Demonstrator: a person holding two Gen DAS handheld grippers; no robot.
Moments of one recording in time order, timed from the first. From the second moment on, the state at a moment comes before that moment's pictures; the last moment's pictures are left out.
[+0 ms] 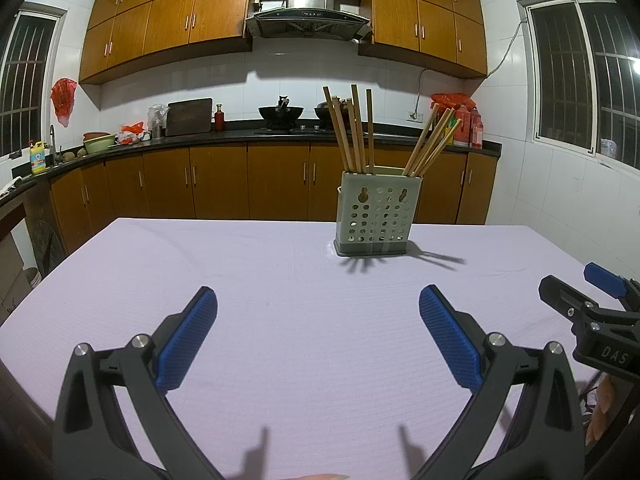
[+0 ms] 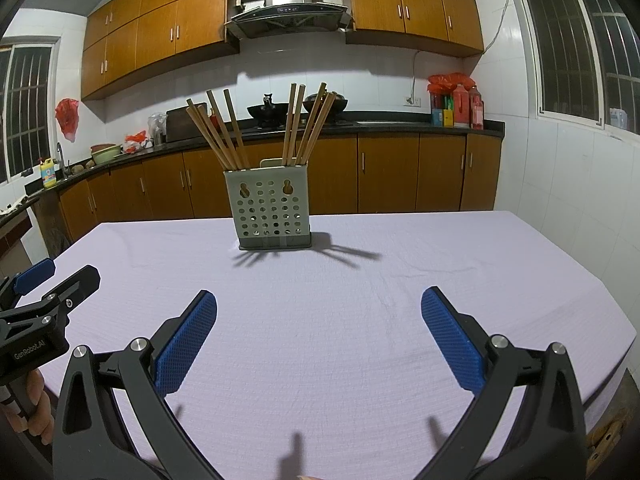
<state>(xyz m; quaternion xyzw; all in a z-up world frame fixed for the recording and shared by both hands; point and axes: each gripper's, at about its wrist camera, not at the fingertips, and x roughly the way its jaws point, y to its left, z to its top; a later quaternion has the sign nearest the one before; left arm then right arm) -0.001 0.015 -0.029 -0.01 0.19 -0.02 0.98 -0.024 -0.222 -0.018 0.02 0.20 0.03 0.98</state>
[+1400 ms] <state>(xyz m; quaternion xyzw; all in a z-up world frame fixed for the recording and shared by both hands) 0.000 0.014 -0.030 -0.01 0.20 -0.02 0.98 -0.024 -0.216 -0.023 0.03 0.21 0.03 0.98</state>
